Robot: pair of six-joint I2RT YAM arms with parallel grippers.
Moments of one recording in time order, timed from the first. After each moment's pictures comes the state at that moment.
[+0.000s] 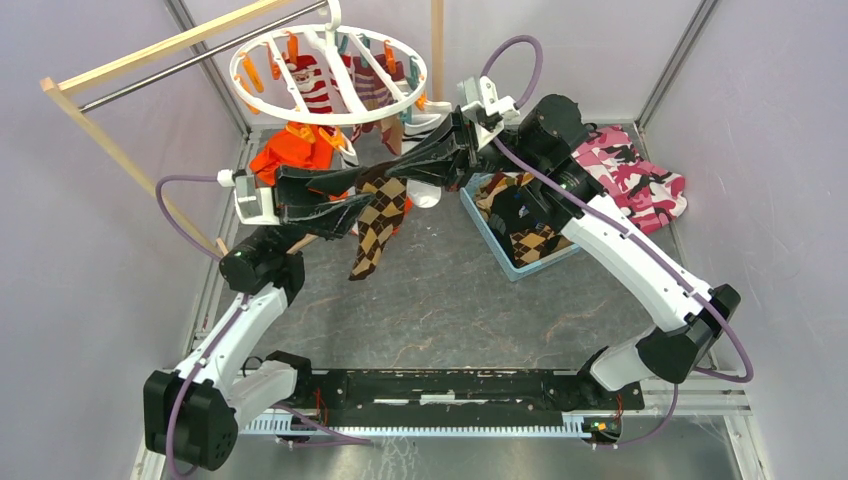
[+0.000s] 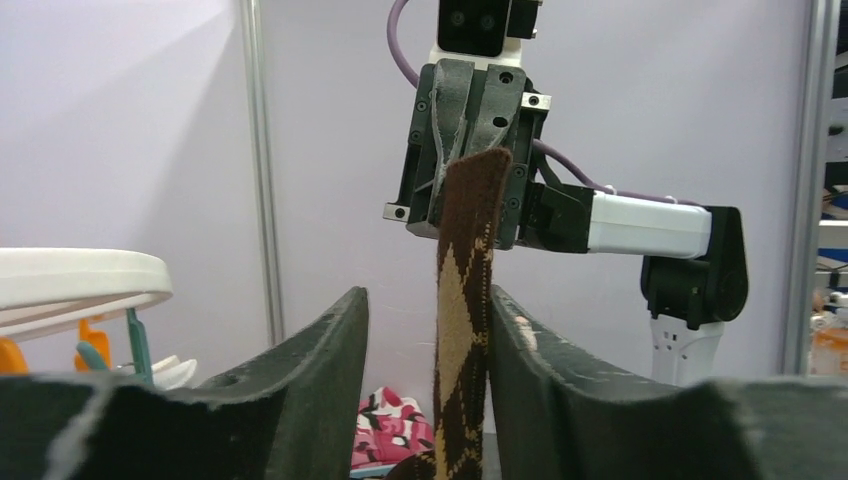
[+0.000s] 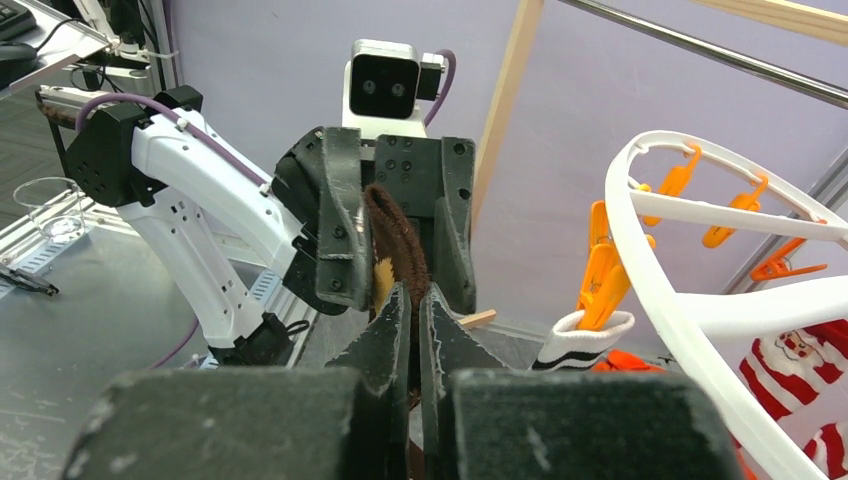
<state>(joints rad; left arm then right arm) -0.25 1.00 0.68 1.43 0.71 -0.83 0.72 1.48 1.65 0.22 -0.97 0.11</state>
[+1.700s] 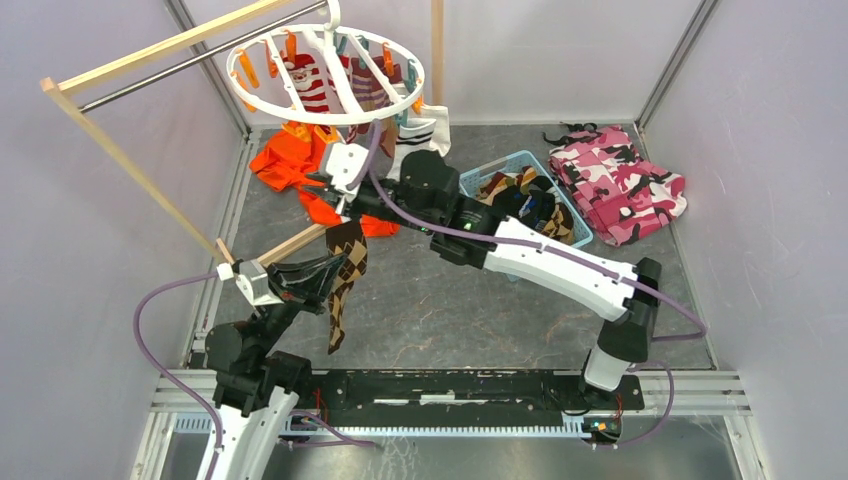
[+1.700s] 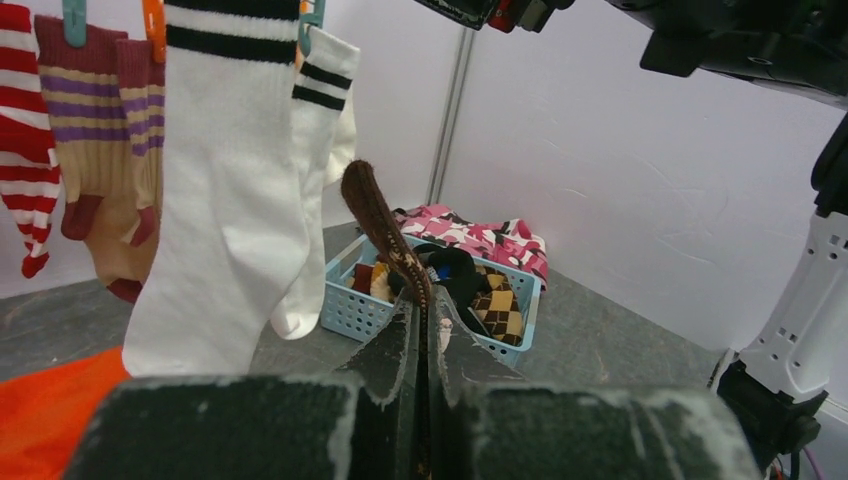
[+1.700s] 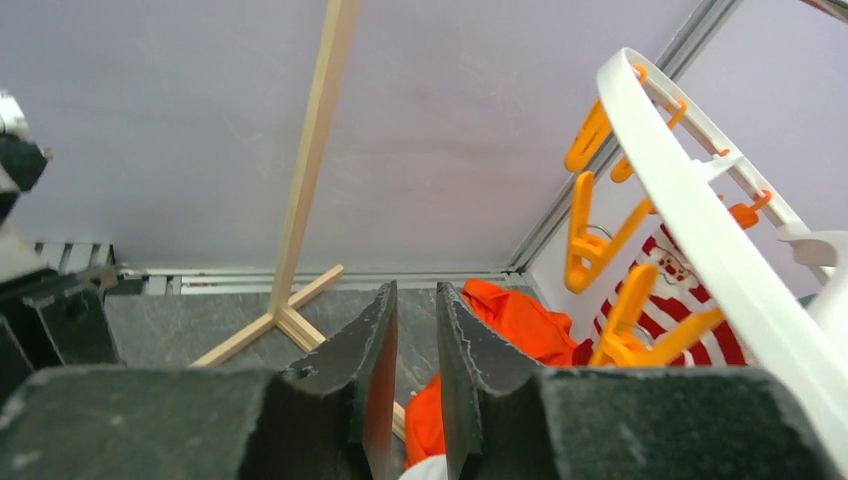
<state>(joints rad) -0.27 0.05 0.37 0.15 0.43 -0.40 1.10 1.70 1.77 0.07 -0.19 -0.37</state>
